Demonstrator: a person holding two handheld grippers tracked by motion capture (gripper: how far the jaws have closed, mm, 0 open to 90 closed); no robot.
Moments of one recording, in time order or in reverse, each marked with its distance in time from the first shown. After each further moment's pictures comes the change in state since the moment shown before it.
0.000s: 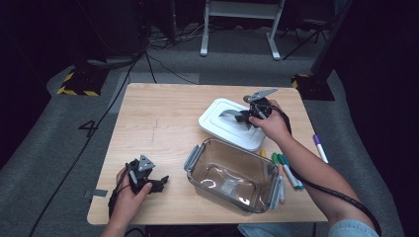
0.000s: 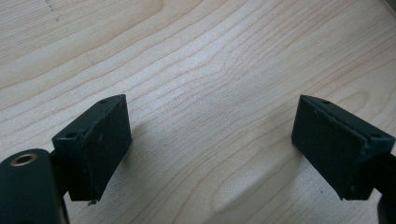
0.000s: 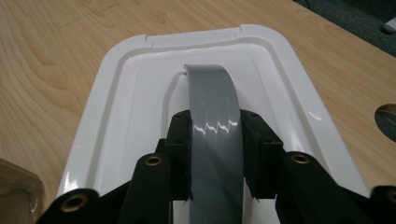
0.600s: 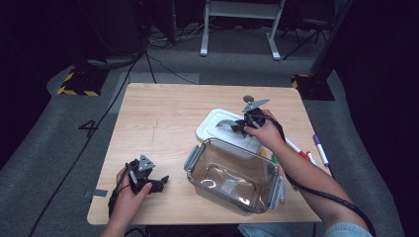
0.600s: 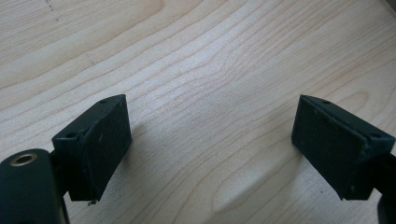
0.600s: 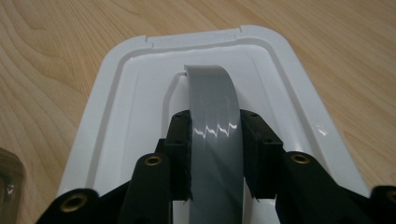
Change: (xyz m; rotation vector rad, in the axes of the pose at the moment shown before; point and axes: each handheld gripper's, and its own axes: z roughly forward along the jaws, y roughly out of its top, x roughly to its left) left arm 0.000 0.000 0.000 0.000 0.000 0.000; right arm 0.009 -0.026 0.032 0.041 0.027 -0.020
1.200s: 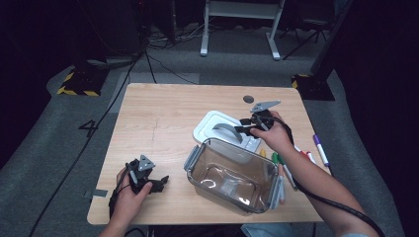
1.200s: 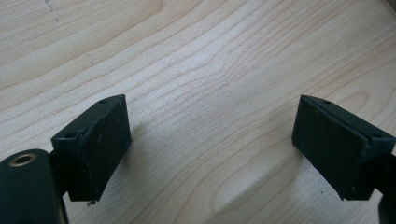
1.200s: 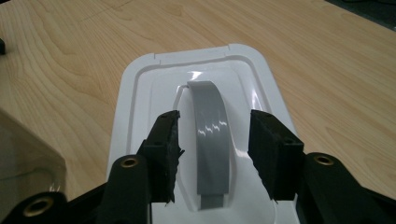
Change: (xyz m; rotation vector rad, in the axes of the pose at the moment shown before) left arm 0.000 0.000 0.000 0.005 -0.003 0.001; right arm 0.008 -0.007 -0.037 -0.093 -0.003 0.026
